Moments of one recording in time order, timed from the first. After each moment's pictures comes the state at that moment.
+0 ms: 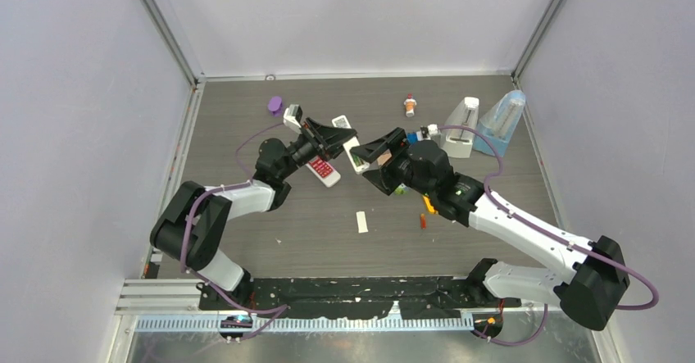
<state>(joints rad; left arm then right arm) -0.48 1.57 0.65 1.15 0.46 -1.62 0.78 1.12 0.84 -0.07 0.05 1.49</state>
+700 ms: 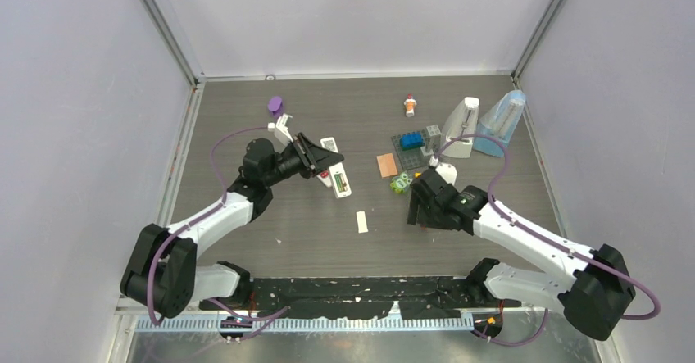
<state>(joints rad) -0.41 1.28 0.59 0.58 0.54 -1.17 0.73 1.05 0.74 -0.75 0.27 0.83</state>
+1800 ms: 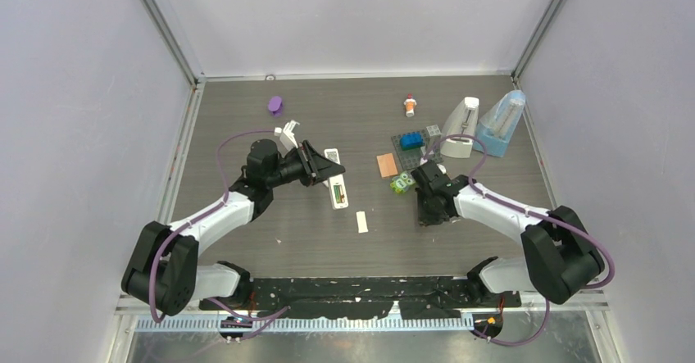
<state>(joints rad) -0.41 1.28 0.59 0.44 0.63 -1.07 0.55 1.33 0.66 -0.59 0.13 0.54</state>
